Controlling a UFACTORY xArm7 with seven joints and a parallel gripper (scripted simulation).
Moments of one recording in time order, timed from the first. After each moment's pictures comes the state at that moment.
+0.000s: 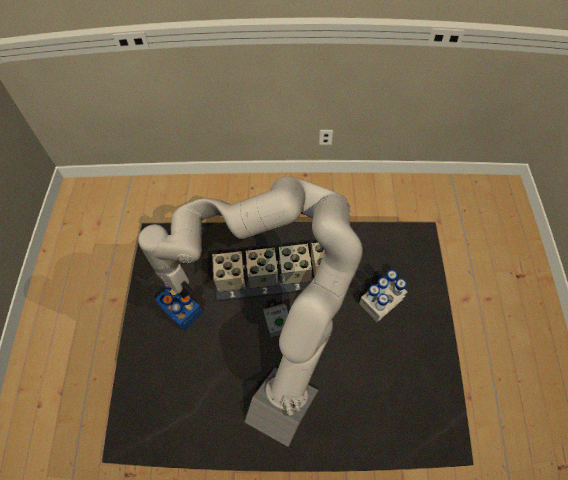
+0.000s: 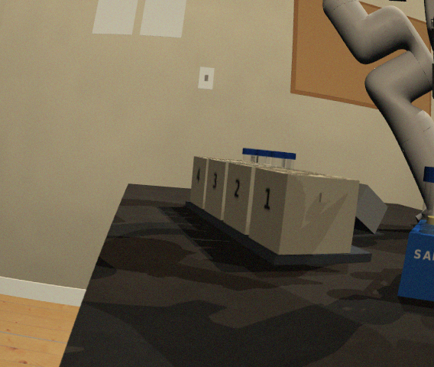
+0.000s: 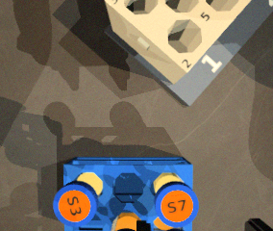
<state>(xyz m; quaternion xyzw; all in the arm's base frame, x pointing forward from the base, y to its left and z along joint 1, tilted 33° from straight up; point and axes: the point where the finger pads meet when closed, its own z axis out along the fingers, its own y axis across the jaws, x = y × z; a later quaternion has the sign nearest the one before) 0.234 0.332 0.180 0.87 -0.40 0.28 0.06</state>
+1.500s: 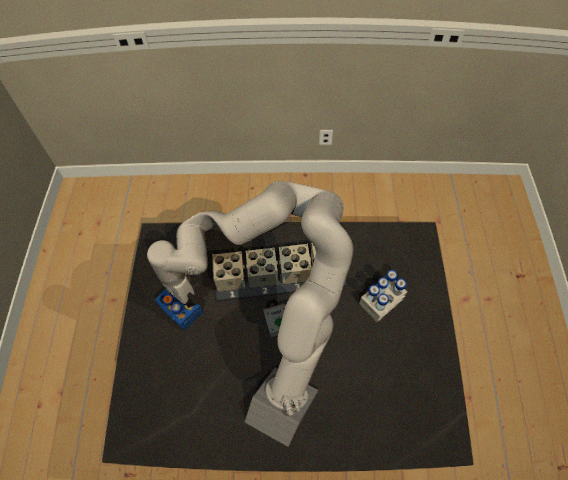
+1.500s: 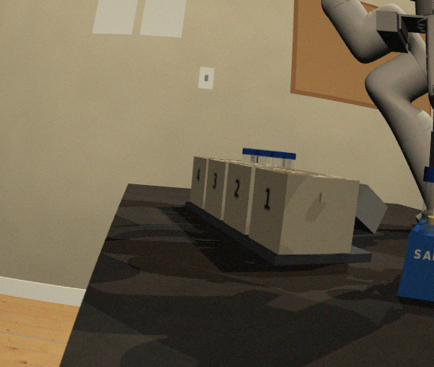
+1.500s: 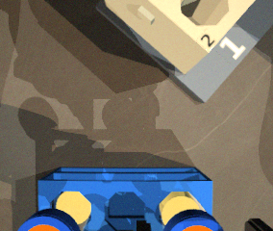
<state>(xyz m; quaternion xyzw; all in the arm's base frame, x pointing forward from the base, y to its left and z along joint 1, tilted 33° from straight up) 0.267 0.308 0.117 0.87 -0.40 0.28 0.06</state>
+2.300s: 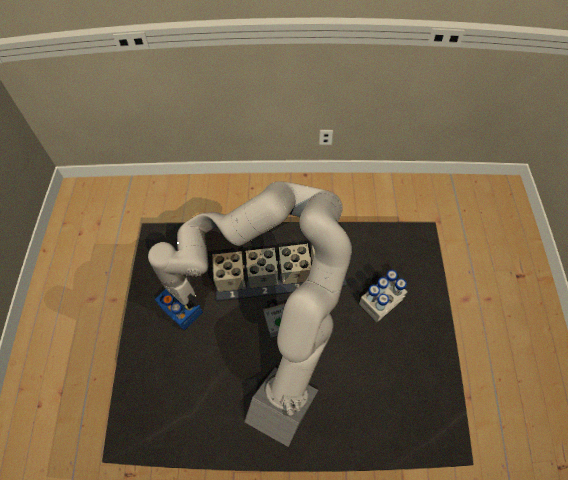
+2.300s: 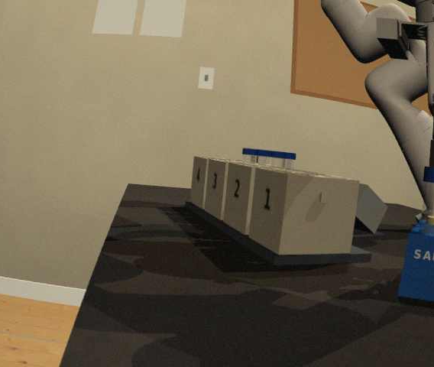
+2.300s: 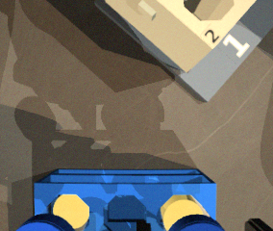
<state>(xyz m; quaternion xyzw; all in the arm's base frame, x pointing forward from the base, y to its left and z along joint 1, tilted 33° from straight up) 0.271 0.305 0.110 0.87 -0.40 0.28 0.06</state>
